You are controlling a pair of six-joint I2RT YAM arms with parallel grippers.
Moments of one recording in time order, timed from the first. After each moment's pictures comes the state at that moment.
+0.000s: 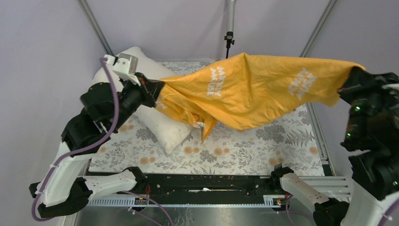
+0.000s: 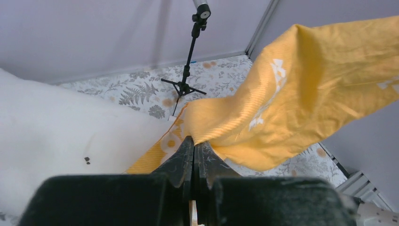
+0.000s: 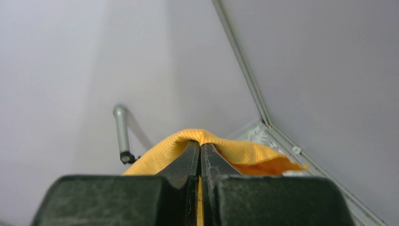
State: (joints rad) left arm -0.85 0.99 1.64 -0.74 -0.33 -0.29; right arm 0.30 0.92 1.91 -0.82 0.70 0.33
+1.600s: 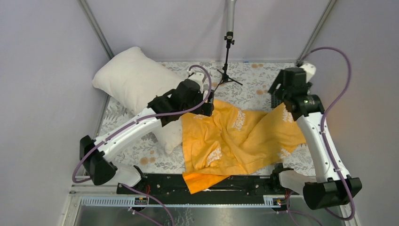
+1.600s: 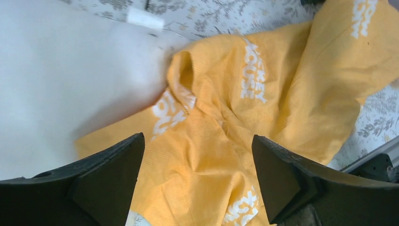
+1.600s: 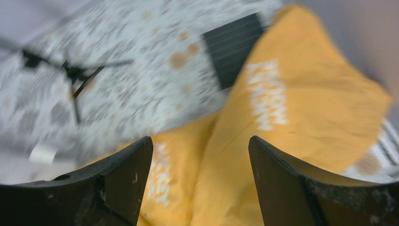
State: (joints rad) left arm -0.85 1.44 1.37 -0.57 -0.18 -0.43; right arm 0.07 1.17 1.31 -0.78 0.43 0.48
